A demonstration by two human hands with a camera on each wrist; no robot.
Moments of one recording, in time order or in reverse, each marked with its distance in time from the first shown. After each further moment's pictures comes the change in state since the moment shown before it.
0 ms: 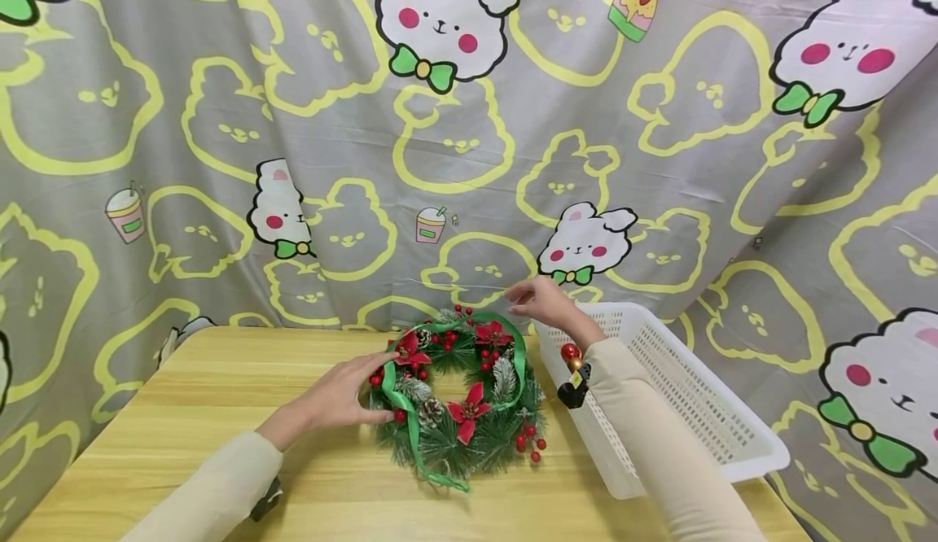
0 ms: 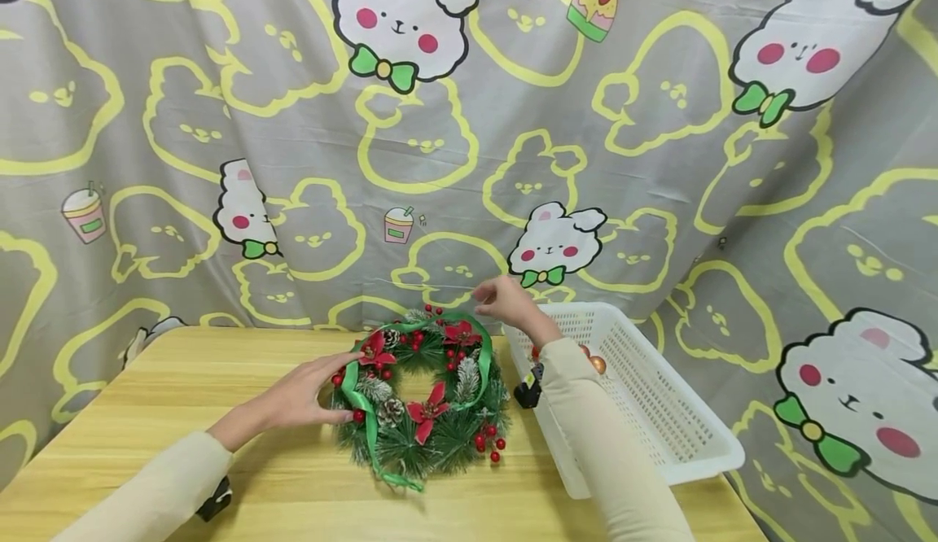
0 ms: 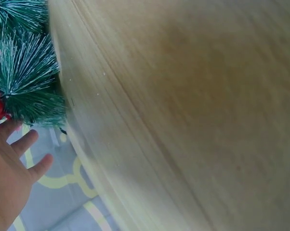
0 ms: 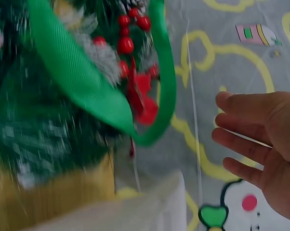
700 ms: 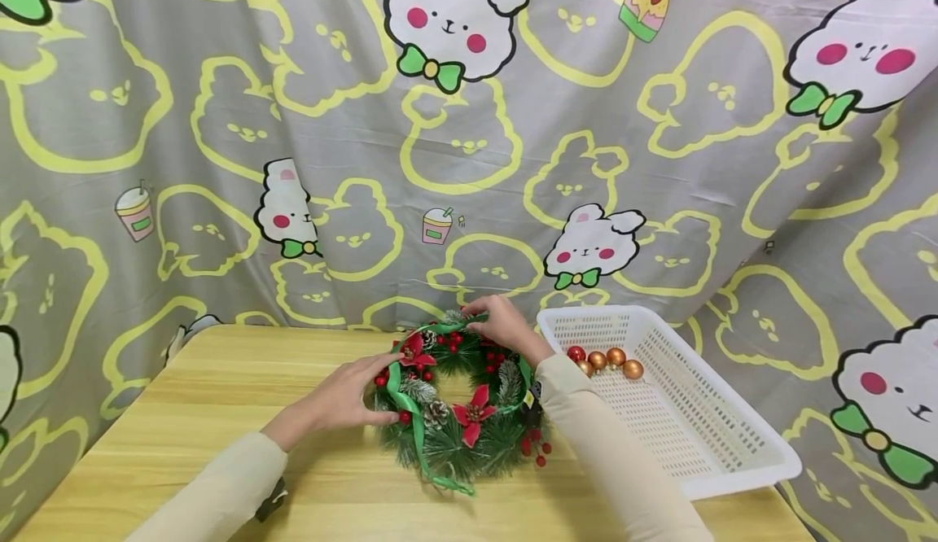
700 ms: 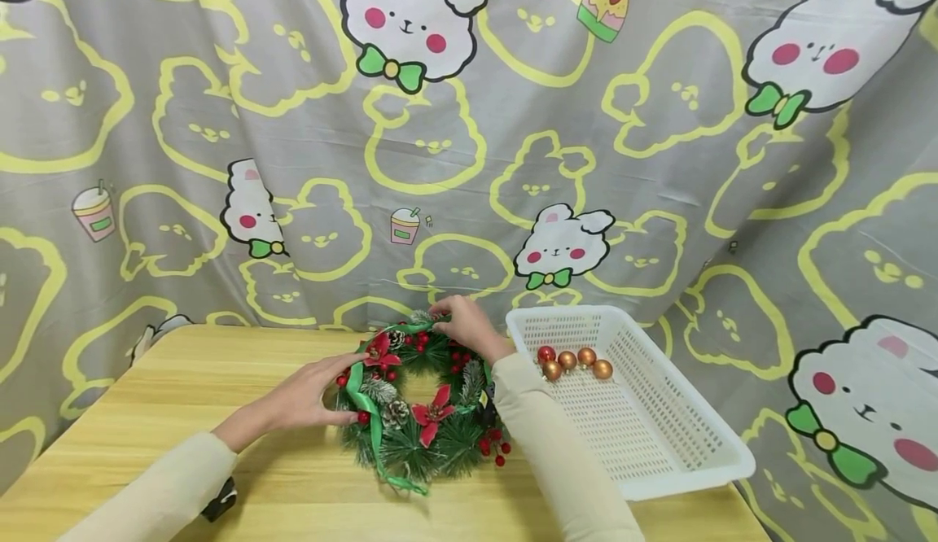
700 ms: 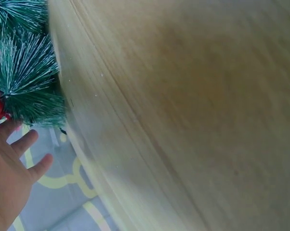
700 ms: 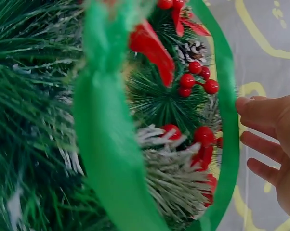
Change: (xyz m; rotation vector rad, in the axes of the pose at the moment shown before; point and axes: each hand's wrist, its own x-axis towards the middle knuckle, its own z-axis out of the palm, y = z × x) left_hand -0.001 0.002 -0.002 -0.025 -0.001 -0.004; right_hand 0.029 -0.034 0.078 -0.029 0.016 -0.037
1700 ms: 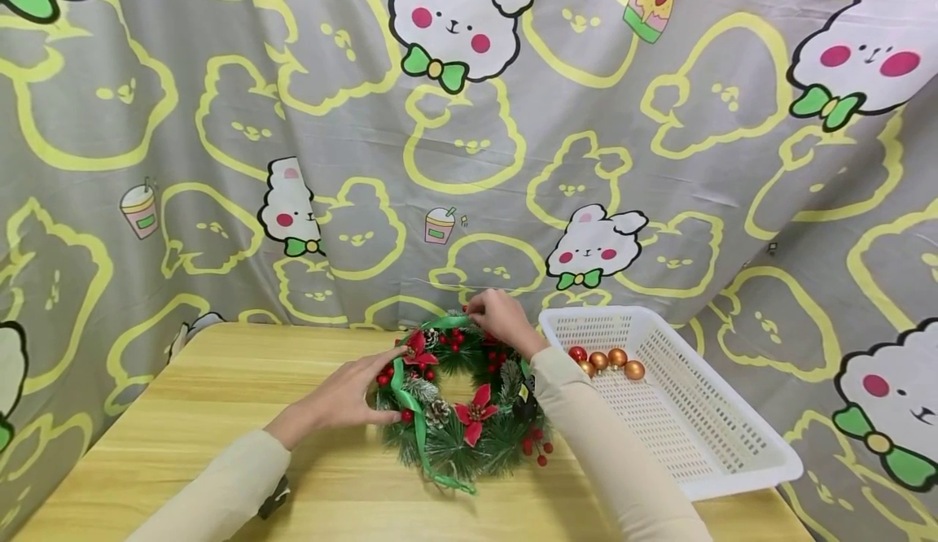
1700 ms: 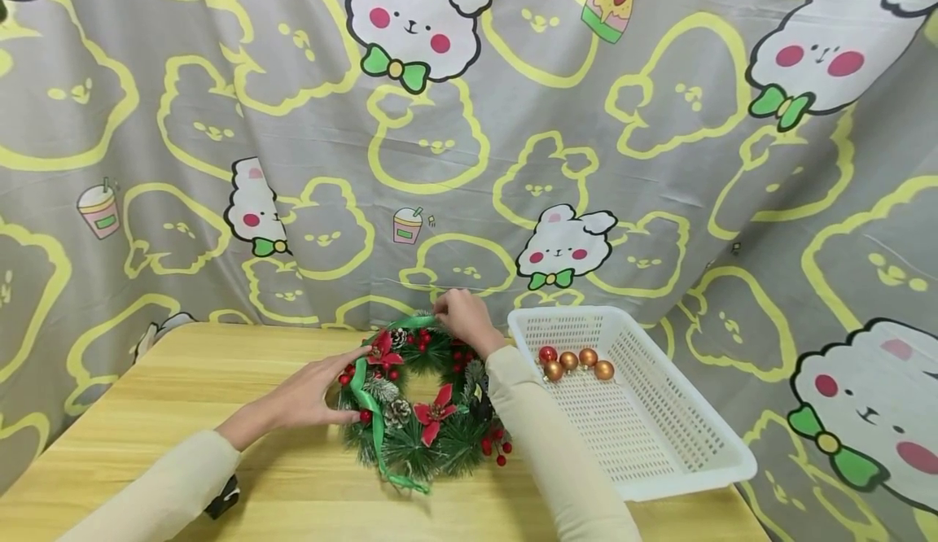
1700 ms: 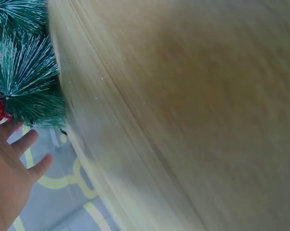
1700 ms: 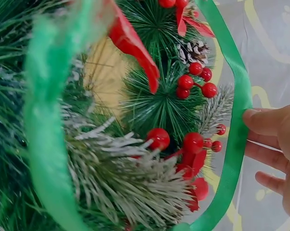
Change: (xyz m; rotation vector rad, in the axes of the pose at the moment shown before) left_hand 0.000 0.000 0.000 -0.010 0.009 0.003; right_hand 0.010 -0.011 -0.001 -0.203 0.061 0.047
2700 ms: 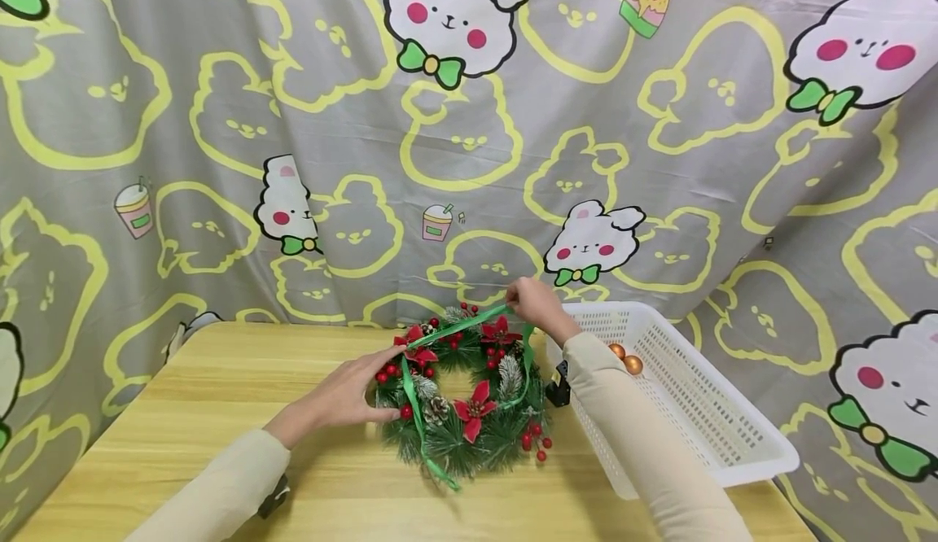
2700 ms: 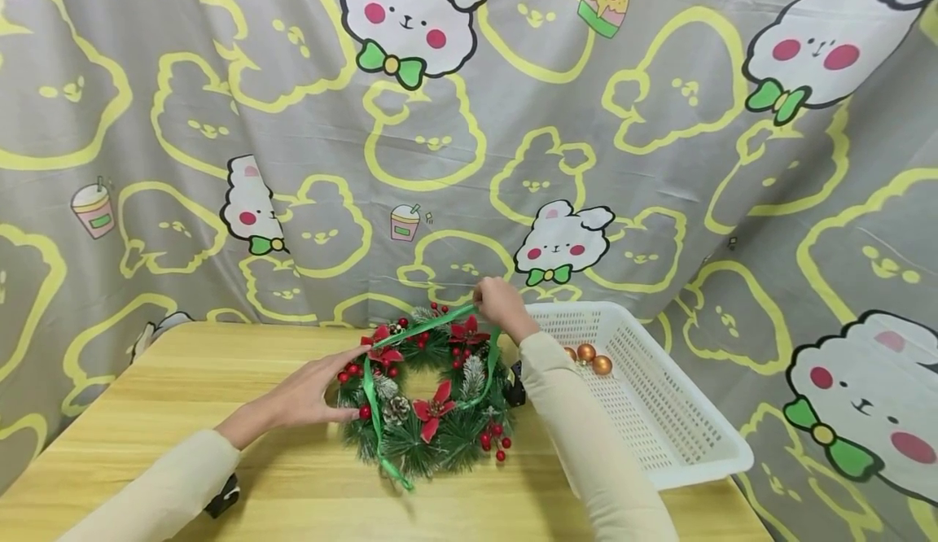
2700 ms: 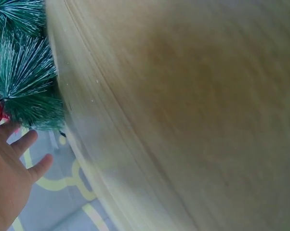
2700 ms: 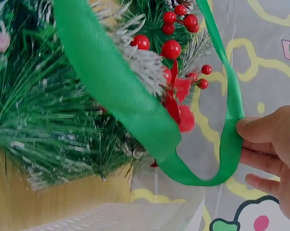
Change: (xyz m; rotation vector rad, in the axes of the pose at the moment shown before) left_hand 0.000 0.000 0.001 -0.006 -0.010 0.001; right_hand -0.011 0.044 -0.040 -0.119 -0.010 0.031
